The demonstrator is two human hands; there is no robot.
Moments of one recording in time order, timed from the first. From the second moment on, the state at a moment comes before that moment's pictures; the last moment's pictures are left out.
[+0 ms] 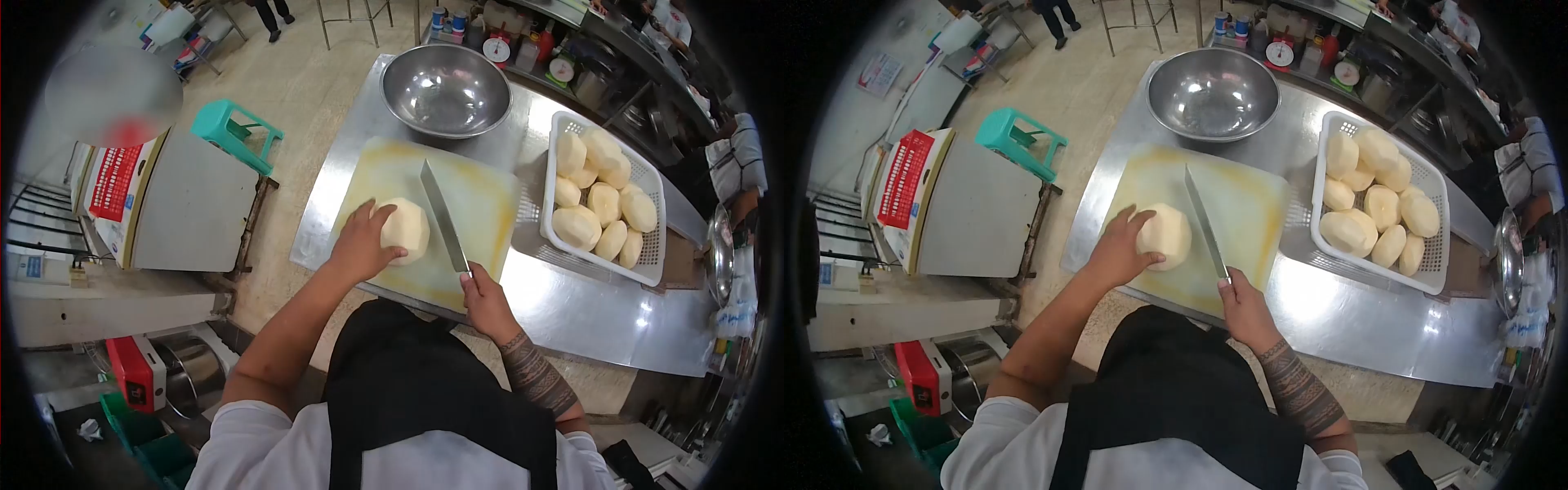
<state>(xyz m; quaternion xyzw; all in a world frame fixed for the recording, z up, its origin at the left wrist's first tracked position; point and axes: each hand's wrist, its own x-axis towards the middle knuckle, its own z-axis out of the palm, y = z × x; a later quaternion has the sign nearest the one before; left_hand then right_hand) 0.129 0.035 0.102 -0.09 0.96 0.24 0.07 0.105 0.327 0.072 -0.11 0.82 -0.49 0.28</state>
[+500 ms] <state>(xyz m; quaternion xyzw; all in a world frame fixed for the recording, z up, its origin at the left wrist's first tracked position) 0.090 0.036 0.129 0.03 0.97 0.14 0.18 0.117 0.290 0.097 -0.07 0.87 -0.43 0.25</state>
